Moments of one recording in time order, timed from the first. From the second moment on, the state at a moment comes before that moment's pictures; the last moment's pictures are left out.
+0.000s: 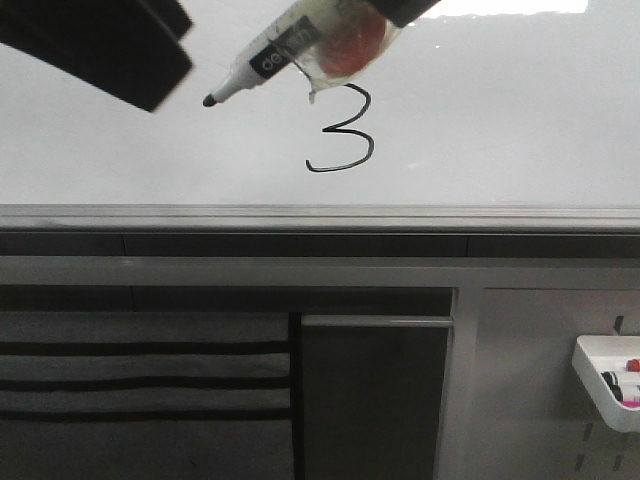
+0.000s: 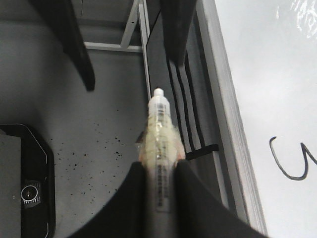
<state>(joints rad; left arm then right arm) -0.68 1.16 -0.99 -0.55 0.84 1.06 0.74 1.14 -1.08 0.26 0.78 -0.90</state>
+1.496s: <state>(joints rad) -0.57 1.32 -1.06 -0.53 0.71 1.04 0.53 1.05 -1.08 0.23 0.78 -0.70</state>
